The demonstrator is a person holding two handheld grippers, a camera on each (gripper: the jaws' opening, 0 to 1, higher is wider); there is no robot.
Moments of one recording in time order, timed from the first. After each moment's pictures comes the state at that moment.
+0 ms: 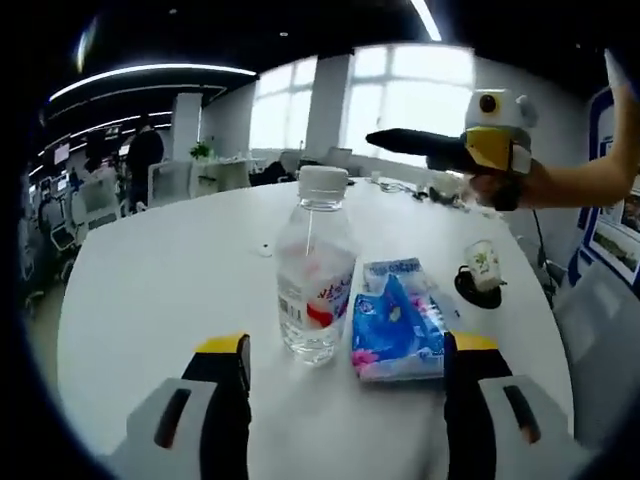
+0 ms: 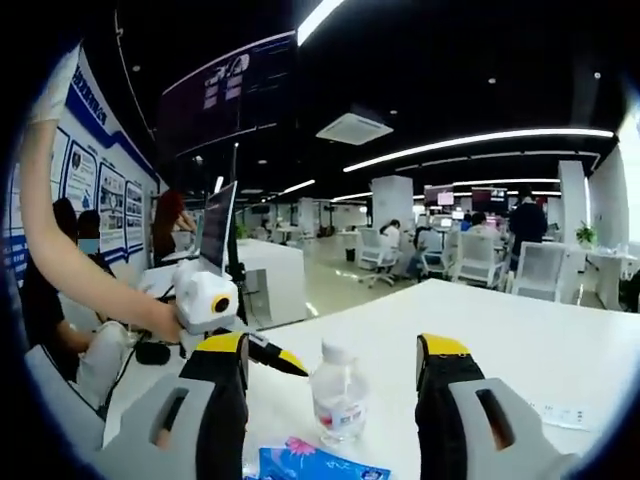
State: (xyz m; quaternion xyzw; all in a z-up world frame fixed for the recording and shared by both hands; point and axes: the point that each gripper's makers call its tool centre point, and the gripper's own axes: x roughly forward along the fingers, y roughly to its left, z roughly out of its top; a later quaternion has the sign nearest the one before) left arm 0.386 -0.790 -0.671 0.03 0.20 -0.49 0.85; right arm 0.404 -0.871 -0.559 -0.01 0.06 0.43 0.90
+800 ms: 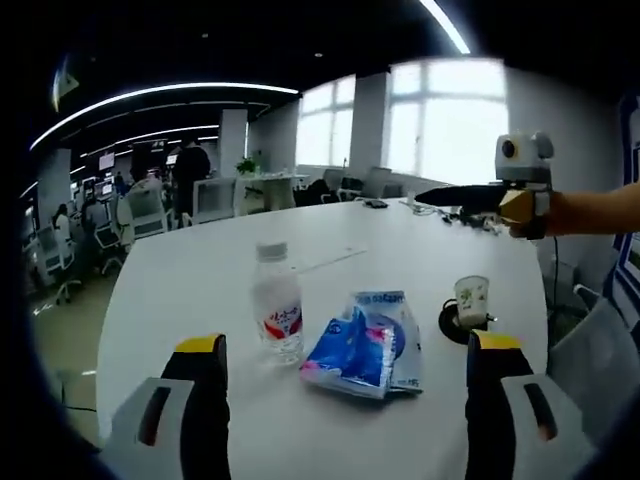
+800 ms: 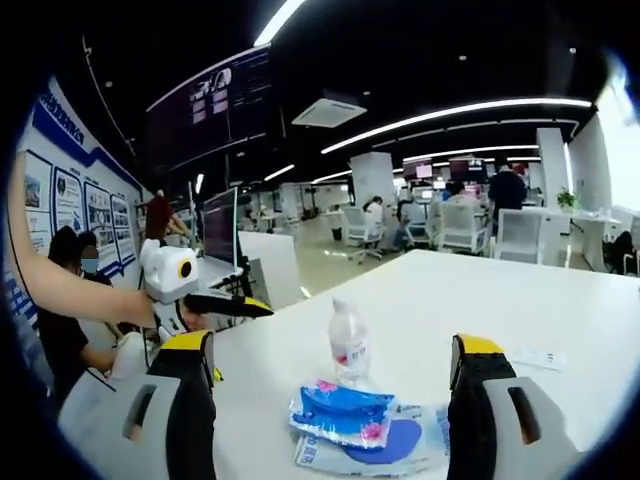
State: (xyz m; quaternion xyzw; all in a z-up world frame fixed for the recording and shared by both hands) left arm 0.316 -0.804 -0.602 0.03 0.18 -0.41 0.89; right arm 0.311 -0.939 -0.539 0.02 0.11 0.39 0.91
